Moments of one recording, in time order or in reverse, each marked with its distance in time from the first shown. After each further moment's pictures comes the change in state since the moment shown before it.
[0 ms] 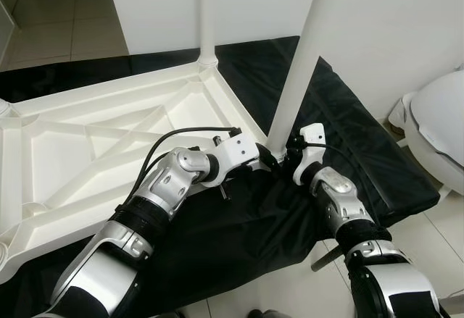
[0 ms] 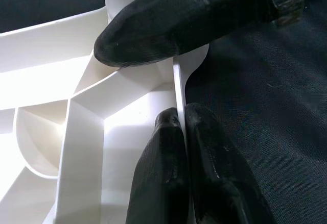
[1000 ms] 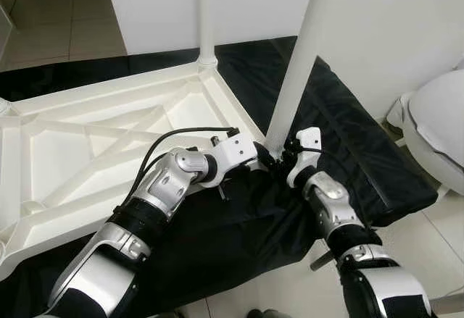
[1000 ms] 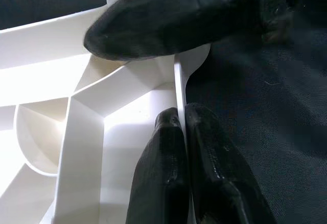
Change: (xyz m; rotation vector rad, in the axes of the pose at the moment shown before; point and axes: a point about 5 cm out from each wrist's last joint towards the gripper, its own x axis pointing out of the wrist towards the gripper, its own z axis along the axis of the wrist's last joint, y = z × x) left arm -0.002 0.001 -0.001 -0.009 0.009 0.006; right arm 0.000 0.018 -0.011 0.061 -0.083 -0.167
